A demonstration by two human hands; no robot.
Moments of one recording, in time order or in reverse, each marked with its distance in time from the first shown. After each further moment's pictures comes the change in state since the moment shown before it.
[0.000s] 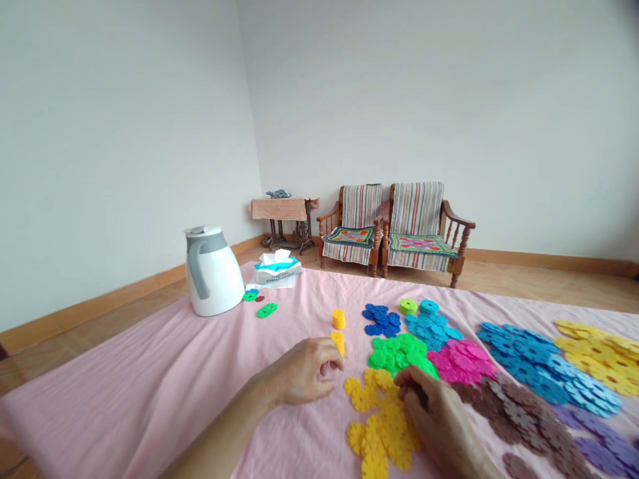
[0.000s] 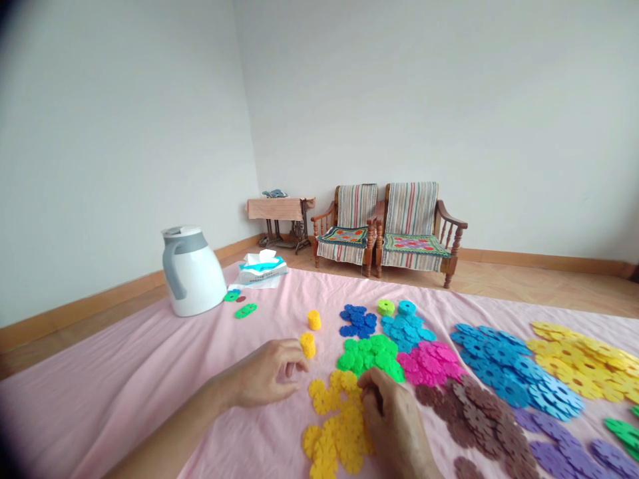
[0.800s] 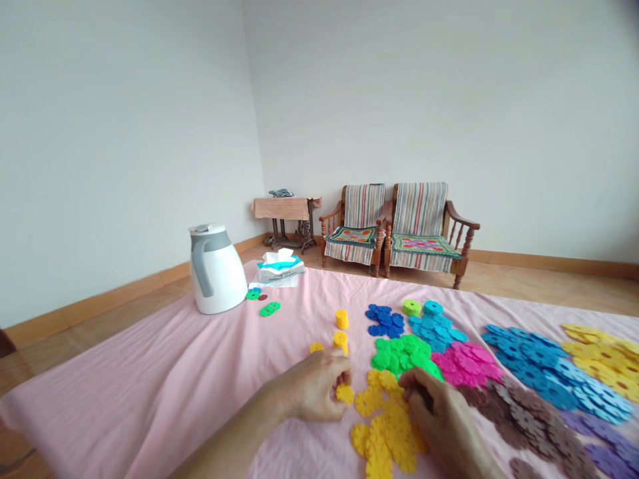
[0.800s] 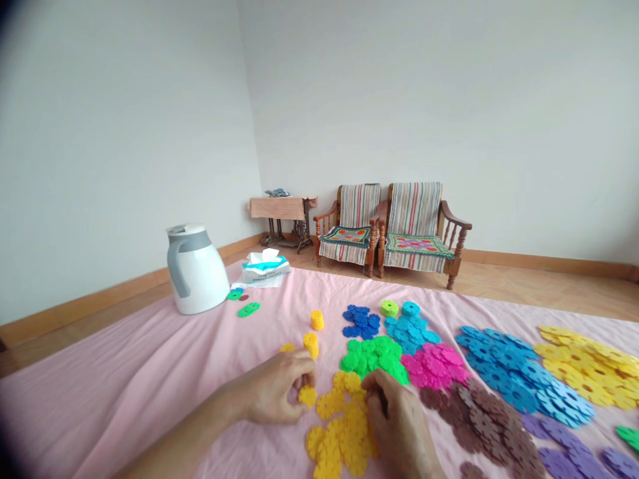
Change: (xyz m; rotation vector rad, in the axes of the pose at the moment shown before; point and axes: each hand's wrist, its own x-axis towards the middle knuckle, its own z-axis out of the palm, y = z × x) left_hand 0.000 0.006 0.019 -0.005 -0.073 -0.051; right_hand 0.001 0.003 -0.002 -0.026 -0.037 -0.023
